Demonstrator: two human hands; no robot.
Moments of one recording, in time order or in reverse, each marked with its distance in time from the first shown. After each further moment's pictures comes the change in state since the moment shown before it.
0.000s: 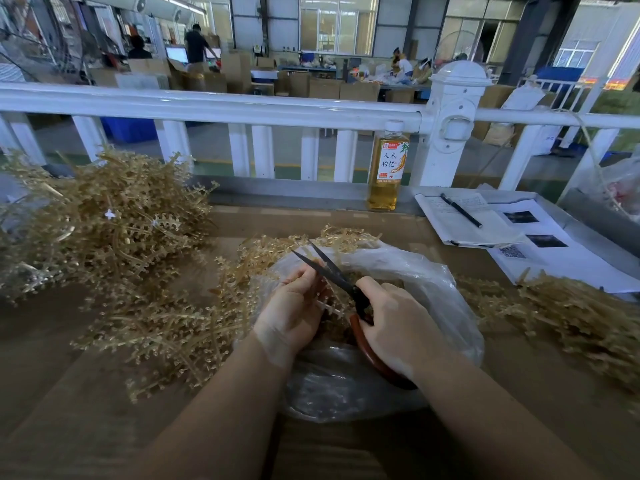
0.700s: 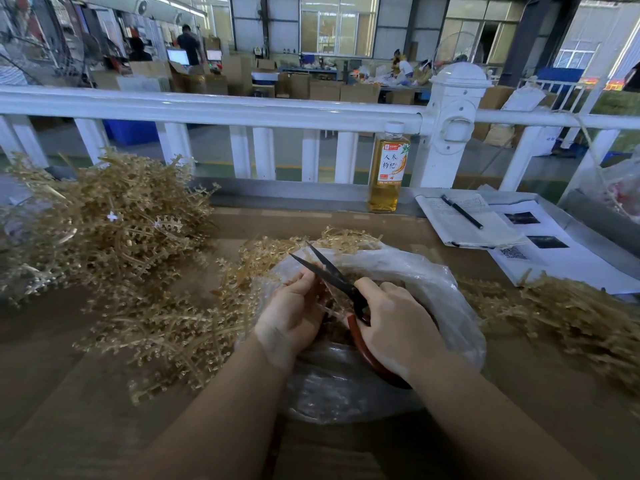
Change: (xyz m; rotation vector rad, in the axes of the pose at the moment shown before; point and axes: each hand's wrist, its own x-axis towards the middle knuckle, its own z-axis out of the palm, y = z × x) left_hand 0.005 0.000 -0.001 -0.034 0.073 -0.042; right_hand 0.001 -0.001 0.007 -0.064 0.051 -0.001
